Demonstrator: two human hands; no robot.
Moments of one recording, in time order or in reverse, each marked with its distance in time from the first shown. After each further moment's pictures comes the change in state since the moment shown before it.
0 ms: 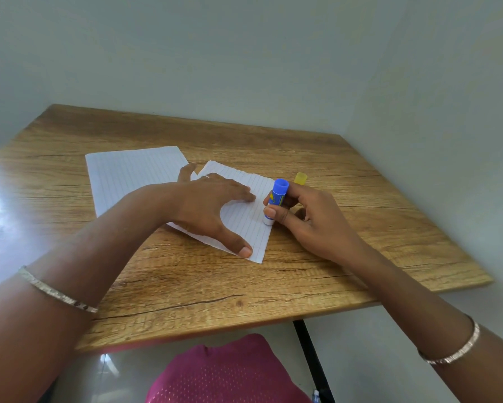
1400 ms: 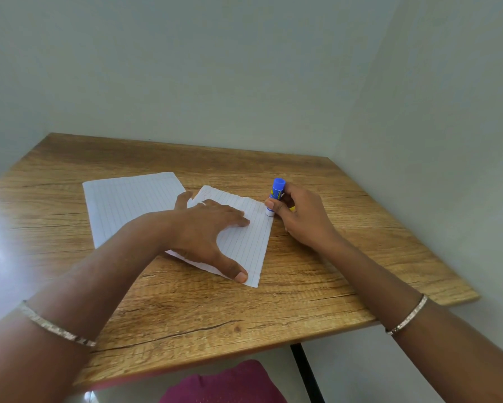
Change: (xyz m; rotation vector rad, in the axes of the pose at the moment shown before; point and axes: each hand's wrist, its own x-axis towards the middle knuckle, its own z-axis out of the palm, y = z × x) left_hand -0.003 0.004 -0.002 0.002 -0.024 0.002; right_hand 0.048 0.027 0.006 -0.102 0.128 0.178
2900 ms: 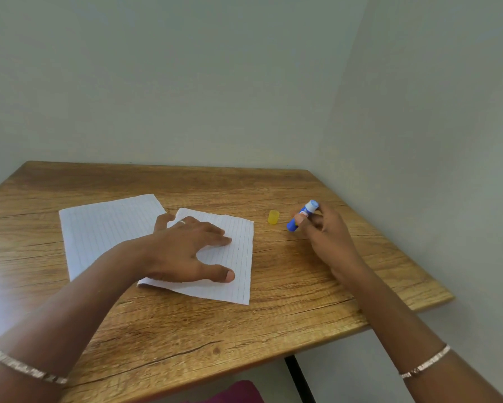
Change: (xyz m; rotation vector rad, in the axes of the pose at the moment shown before) left_hand 0.002 -0.003 0.005 -0.048 0.108 0.034; right_hand -0.034 0.047 -0.043 0.371 0.195 0.306
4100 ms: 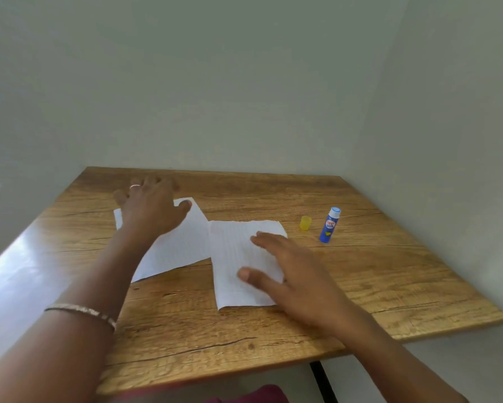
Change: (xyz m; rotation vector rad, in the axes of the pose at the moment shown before) left_hand -0.013 -0.075 -0.019 -0.031 0.544 -0.720; right_hand -0.088 -0.085 0.055 -0.490 -0.523 -0.259
